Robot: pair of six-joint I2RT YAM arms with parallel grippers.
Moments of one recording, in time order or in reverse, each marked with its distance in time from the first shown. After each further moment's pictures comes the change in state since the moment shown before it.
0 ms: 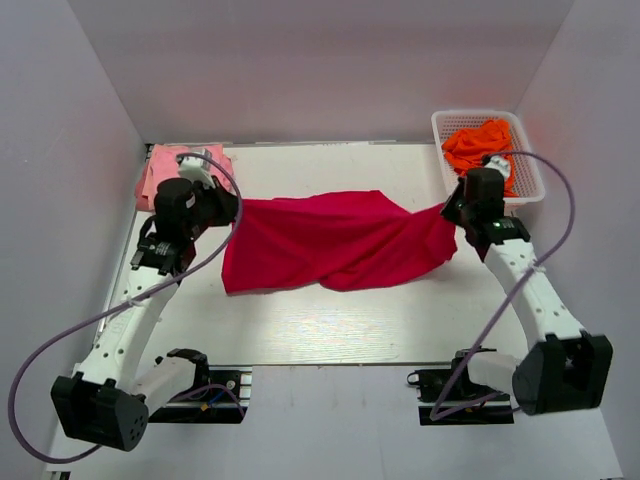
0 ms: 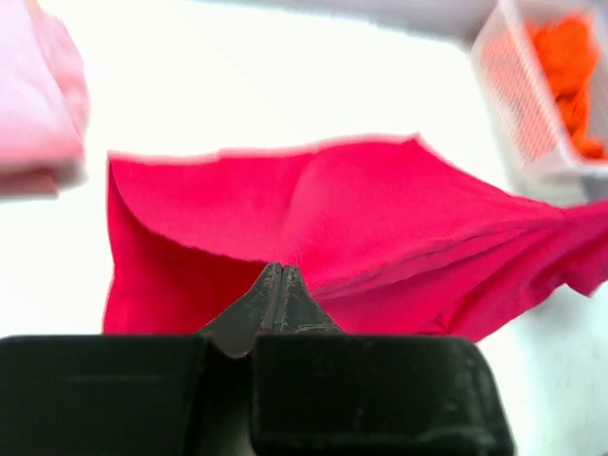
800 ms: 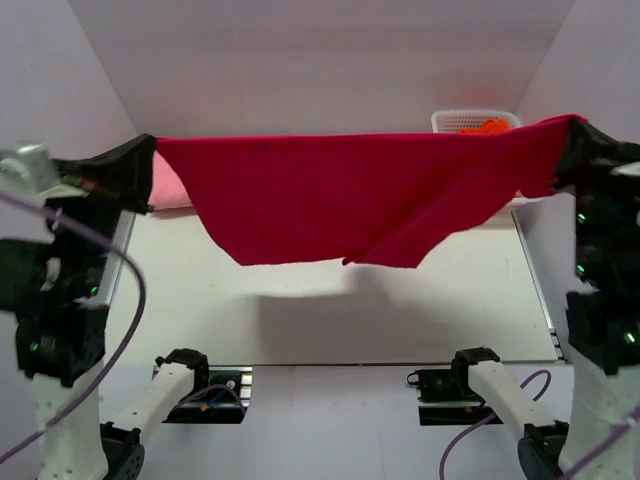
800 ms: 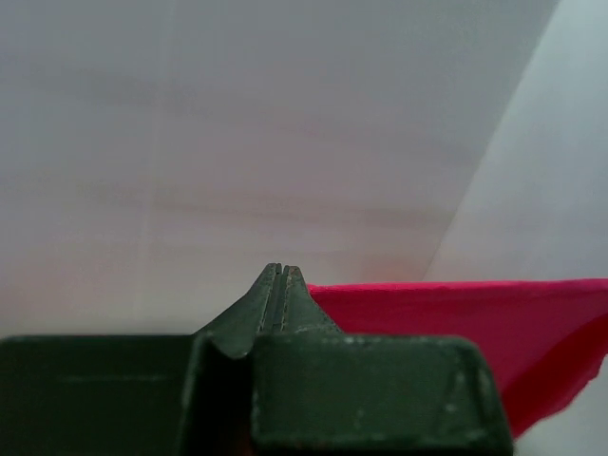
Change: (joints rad) left arm -0.003 -0.225 0.628 -0.099 -0.095 0.026; right arm 0.002 -0.375 0.612 0.010 0.045 -0.432
